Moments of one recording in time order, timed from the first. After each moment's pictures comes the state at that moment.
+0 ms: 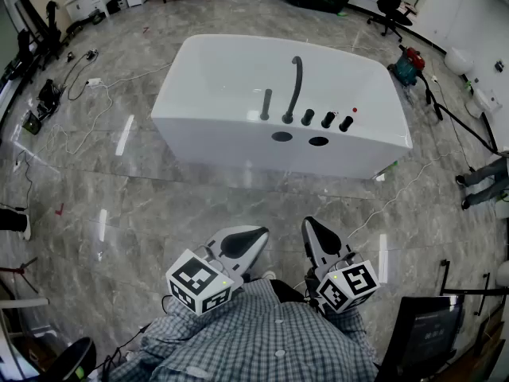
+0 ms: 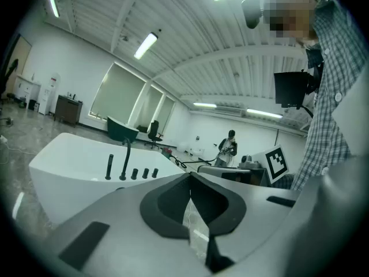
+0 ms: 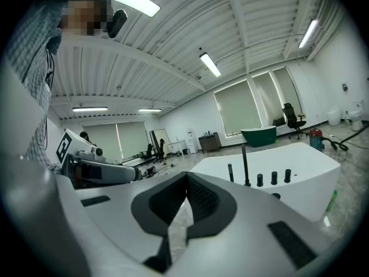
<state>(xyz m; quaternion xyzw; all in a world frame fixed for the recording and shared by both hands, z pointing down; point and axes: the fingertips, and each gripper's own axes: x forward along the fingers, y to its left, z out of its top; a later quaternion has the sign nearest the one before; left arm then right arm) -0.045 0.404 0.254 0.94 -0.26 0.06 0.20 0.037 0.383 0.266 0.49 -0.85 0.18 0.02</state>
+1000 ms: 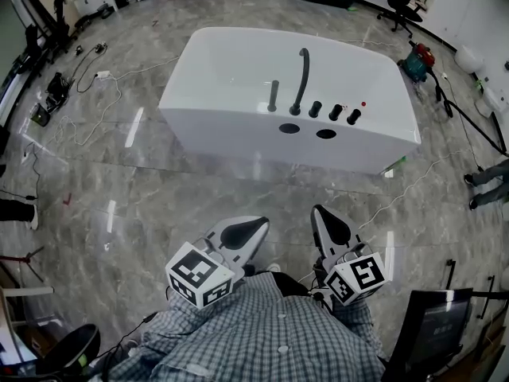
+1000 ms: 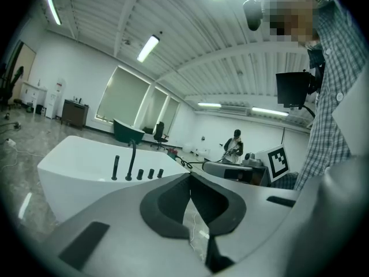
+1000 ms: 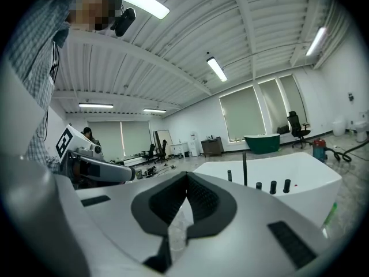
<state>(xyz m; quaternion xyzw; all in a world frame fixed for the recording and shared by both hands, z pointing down) -0.044 0.414 0.252 0.93 -0.29 0.06 0.19 0.051 0.388 0.257 0.48 -0.87 0.14 0.02</state>
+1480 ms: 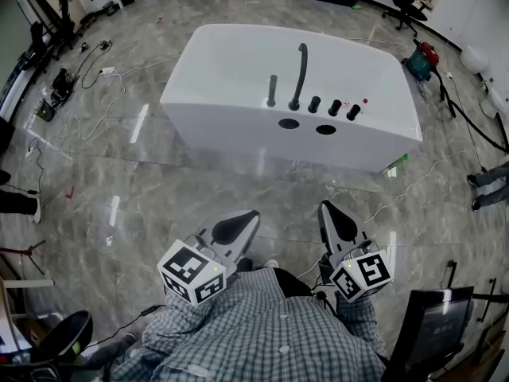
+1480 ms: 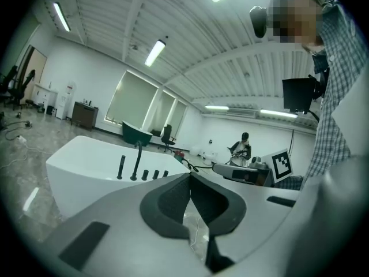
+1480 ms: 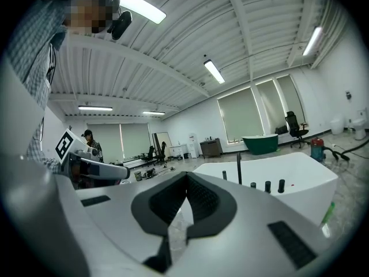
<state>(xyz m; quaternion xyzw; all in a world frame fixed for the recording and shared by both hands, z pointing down) -0.035 0.427 0.254 0.92 -0.34 0.05 0.20 0.093 0.404 0.257 0.48 -0.87 0.13 0.01</state>
